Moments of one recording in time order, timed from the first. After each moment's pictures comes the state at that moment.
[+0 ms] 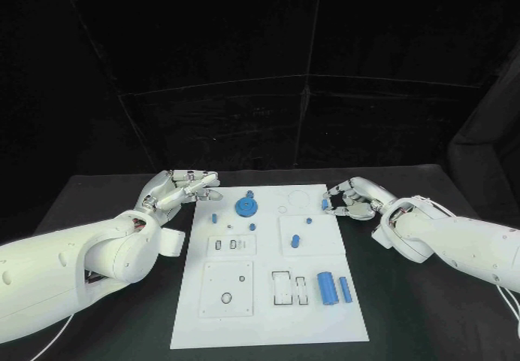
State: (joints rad) left arm 1.30 -0.89 -0.19 1.55 0.03 -0.31 0.55; left_hand 1.35 0.04 0.02 0.01 0.05 1.02 0.20 0.08 0.07 1.11 0.14 0.09 0.07 1.18 0.10 0.20 0.24 0.18 0.99 0.21 0.31 0.12; right arm 1.17 -0.87 -0.07 1.25 -1.03 -0.42 0.27; right_hand 1.38 -0.07 0.14 -0.01 0.22 0.91 0.18 0.07 0.07 1.44 0.08 1.37 1.31 1.47 0.02 1.52 1.31 0.02 1.47 0.13 1.55 1.31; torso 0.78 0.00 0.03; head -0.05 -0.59
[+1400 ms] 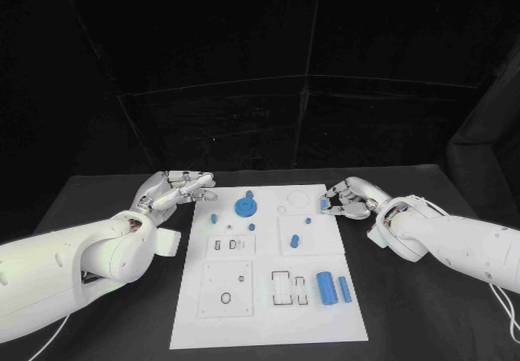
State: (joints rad) left arm 1.30 -0.90 -0.19 1.53 0.03 -0.31 0.54; left_hand 1.34 0.04 0.02 0.01 0.05 1.02 0.20 0.08 0.07 1.12 0.15 0.09 0.07 1.18 0.10 0.20 0.24 0.18 0.99 0.21 0.31 0.12; right arm 1.17 -0.85 -0.07 1.24 -1.02 -0.42 0.25; right_hand 1.37 0.00 0.20 -0.04 0.16 1.07 0.13 0.14 0.09 1.46 0.05 1.39 1.31 1.47 -0.02 1.53 1.31 0.02 1.47 0.10 1.56 1.31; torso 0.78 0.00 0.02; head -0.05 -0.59
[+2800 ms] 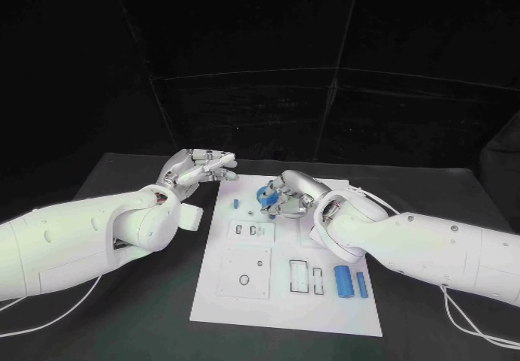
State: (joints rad) left arm 1.31 -0.90 -0.19 1.52 0.04 -0.31 0.54; left_hand 1.33 0.04 0.01 0.01 0.05 1.02 0.20 0.08 0.07 1.12 0.15 0.08 0.07 1.18 0.10 0.19 0.24 0.18 0.99 0.21 0.31 0.12; right arm 1.22 -0.56 -0.08 1.47 -1.24 -0.44 -0.14; right_hand 1.36 0.03 0.24 -0.06 0.16 1.07 0.13 0.11 0.08 1.46 0.04 1.38 1.31 1.47 -0.02 1.53 1.31 0.02 1.47 0.09 1.56 1.31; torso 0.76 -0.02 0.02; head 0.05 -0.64
